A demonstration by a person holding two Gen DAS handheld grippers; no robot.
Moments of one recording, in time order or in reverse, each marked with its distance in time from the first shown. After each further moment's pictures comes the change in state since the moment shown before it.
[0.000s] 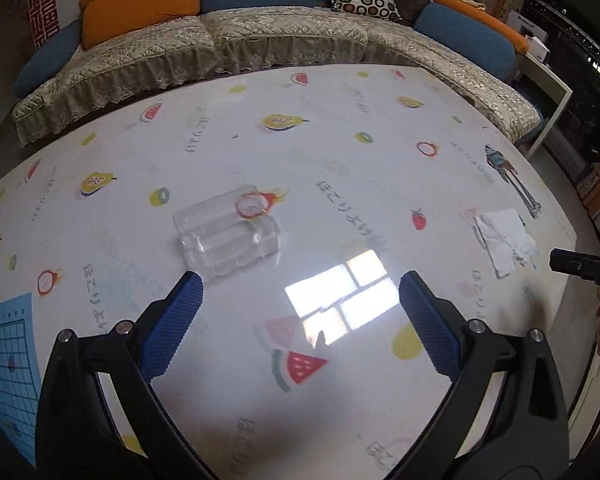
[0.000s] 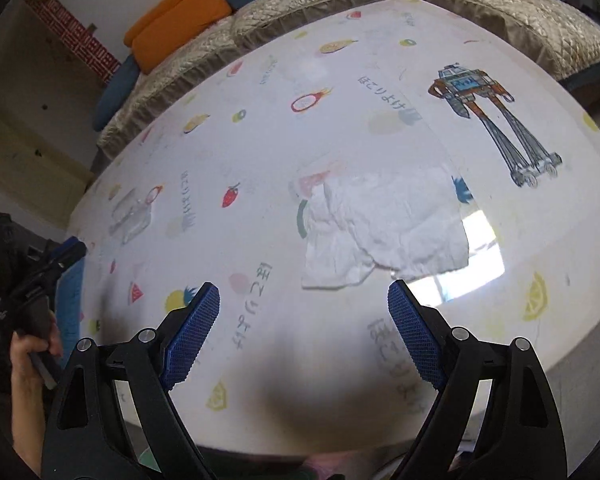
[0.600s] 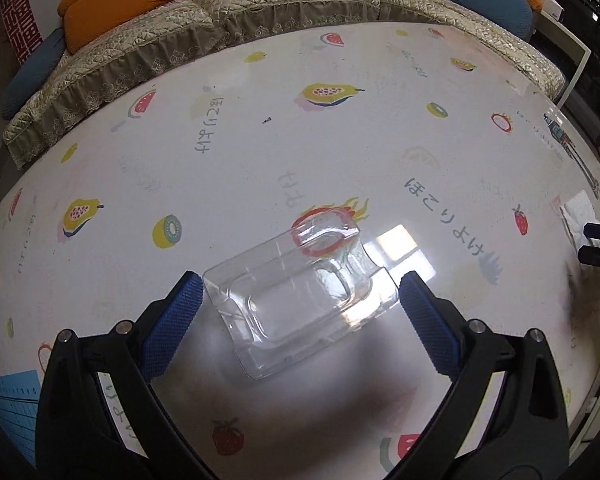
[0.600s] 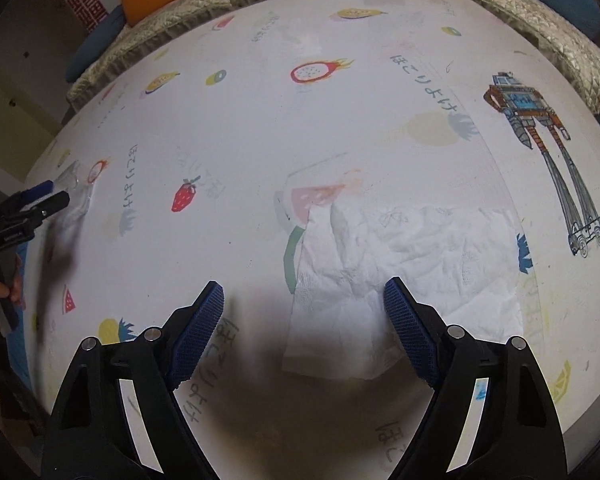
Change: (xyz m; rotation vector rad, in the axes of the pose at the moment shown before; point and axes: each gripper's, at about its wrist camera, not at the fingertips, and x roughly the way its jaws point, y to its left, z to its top) left arm 0.092 0.045 0.026 0.101 0.118 0.054; right arm 0.081 0.019 0.027 -0.140 0.077 -0.138
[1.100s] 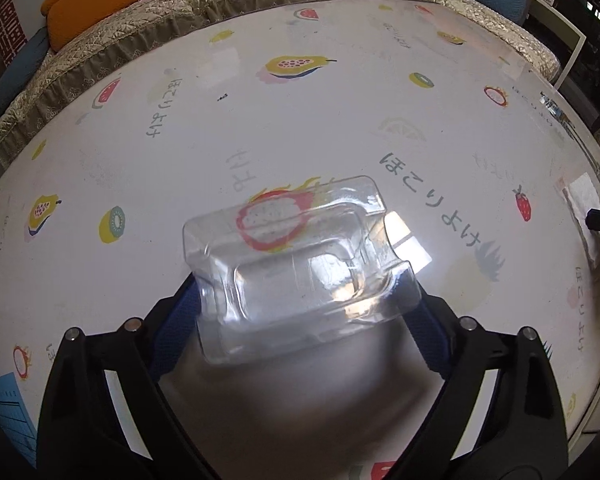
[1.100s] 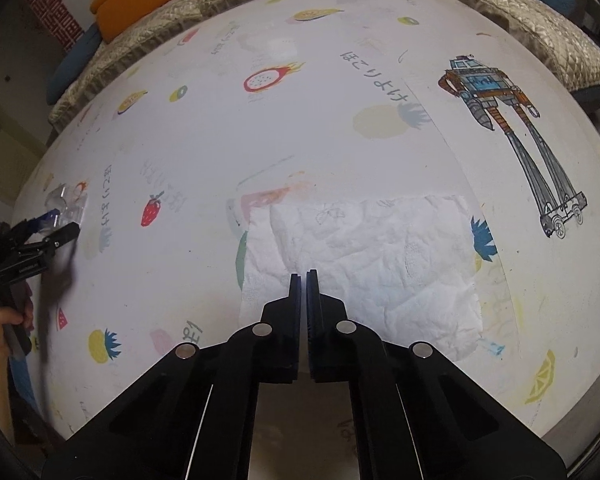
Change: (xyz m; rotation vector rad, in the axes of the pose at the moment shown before) left arm 0.022 -0.022 -0.005 0.026 0.034 -0.013; right arm -0.008 -0.030 -0.002 0.112 0.007 -0.013
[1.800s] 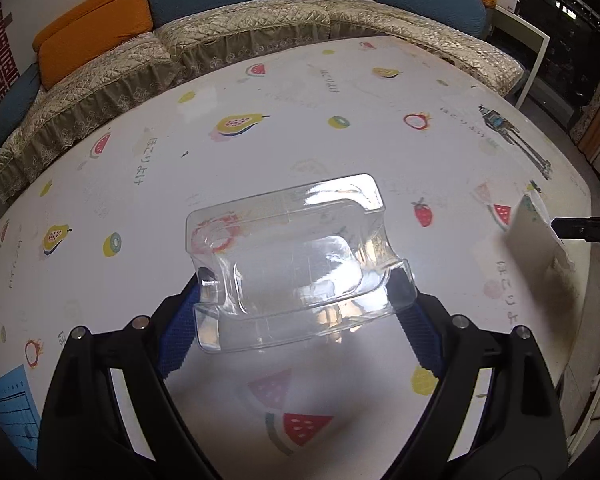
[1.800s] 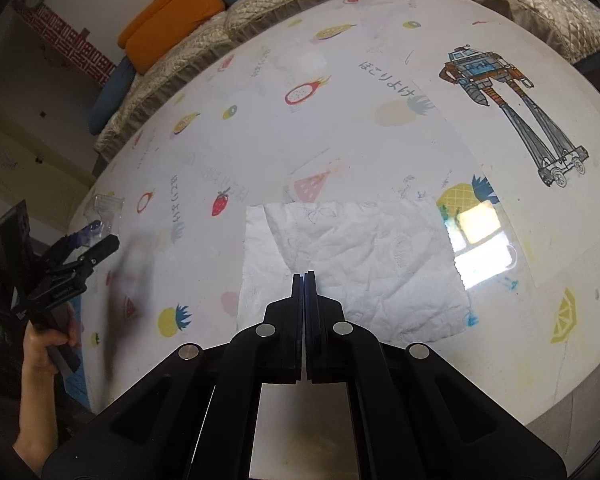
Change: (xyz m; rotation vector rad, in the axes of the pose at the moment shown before) left arm -0.073 -0.058 -0.012 0.074 -0.125 -0.056; right arm -0.051 -0.007 -0.030 0.072 -0.053 0.208
